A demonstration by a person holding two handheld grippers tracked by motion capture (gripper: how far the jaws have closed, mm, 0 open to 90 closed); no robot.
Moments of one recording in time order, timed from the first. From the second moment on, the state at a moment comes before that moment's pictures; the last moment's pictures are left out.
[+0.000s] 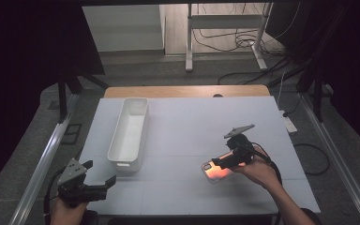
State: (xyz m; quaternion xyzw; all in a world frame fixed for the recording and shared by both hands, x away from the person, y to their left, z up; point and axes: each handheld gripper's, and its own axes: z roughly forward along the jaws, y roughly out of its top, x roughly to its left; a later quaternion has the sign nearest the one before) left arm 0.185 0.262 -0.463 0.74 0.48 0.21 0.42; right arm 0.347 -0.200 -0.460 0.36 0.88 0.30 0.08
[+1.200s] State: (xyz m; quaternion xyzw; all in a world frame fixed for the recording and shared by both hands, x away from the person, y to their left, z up) left arm 0.186 0.261 -0.463 0.74 0.48 0.21 0.42; right arm 0.352 -0.194 -0.496 0.33 0.91 0.25 0.03
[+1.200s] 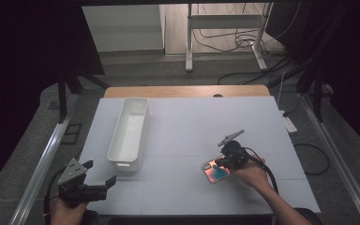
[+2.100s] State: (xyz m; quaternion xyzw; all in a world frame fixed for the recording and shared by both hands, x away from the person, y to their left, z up) left arm 0.186 0.260 -0.463 0.75 0.48 0.21 0.41; right arm 0.369 -0.185 -0.505 0.33 0.91 0.25 0.05
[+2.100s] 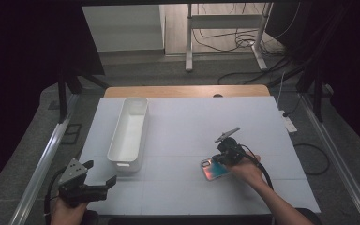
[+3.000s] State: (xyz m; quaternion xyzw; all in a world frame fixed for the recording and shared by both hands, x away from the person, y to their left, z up) left arm 0.186 0.261 -0.463 0.75 0.48 0.21 0.42; right arm 0.388 -0.193 -0.497 0.36 0.89 0.27 0.06
